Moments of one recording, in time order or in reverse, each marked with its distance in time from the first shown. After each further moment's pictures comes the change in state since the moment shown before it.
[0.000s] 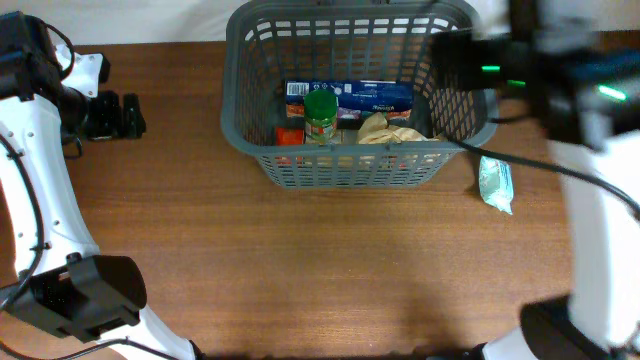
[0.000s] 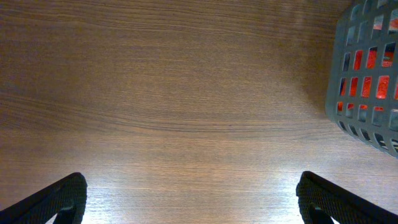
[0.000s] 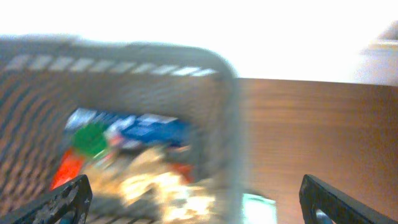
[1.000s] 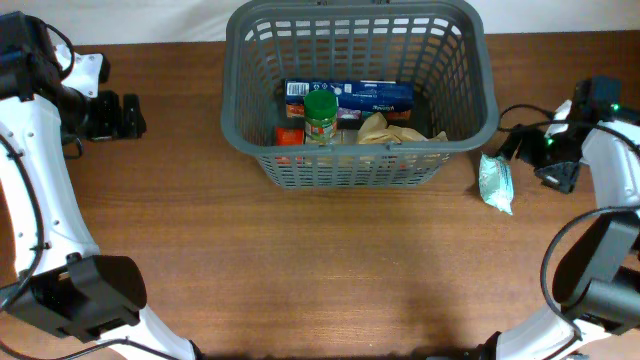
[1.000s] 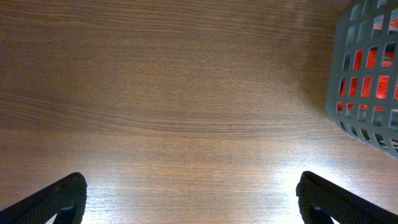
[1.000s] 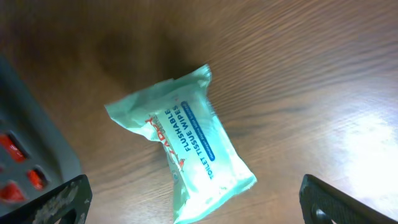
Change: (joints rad) left arm 0.000 0.000 0.000 0.000 0.000 0.000; right arm -0.568 0.161 -0.891 0.349 -0.307 0.098
